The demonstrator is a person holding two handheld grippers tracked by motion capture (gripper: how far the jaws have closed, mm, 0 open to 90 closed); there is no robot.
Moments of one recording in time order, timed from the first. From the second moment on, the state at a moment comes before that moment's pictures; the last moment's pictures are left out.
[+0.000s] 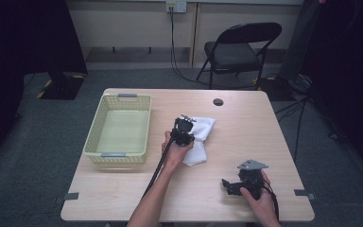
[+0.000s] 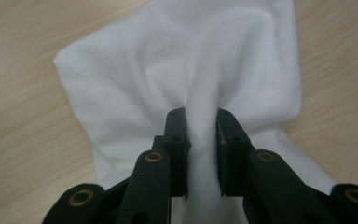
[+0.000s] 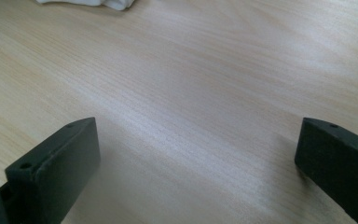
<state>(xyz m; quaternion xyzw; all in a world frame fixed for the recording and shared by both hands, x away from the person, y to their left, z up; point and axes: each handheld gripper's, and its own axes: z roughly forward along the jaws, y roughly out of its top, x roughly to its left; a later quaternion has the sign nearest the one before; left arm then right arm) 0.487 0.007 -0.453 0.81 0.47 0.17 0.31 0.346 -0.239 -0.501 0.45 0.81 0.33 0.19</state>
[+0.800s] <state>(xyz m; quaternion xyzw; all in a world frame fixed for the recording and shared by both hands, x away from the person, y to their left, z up) 0.481 0.023 -0.436 0.81 0.46 0.16 0.33 0.347 -0.239 -0.501 0.45 0.81 0.33 0.19</state>
